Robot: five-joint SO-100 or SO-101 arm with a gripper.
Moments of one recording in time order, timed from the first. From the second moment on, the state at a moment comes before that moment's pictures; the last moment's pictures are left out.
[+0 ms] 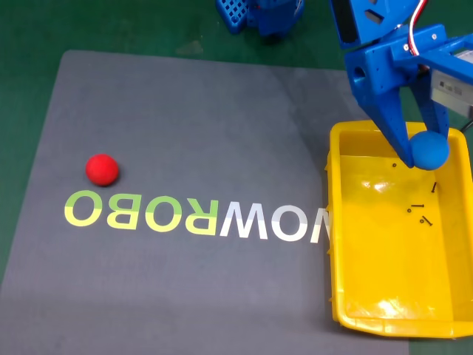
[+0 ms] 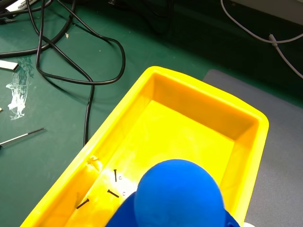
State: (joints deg) arm -27.9 113.2 111.4 30.8 -88.2
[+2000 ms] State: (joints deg) arm 6.7 189.7 170.7 50.8 -99.3
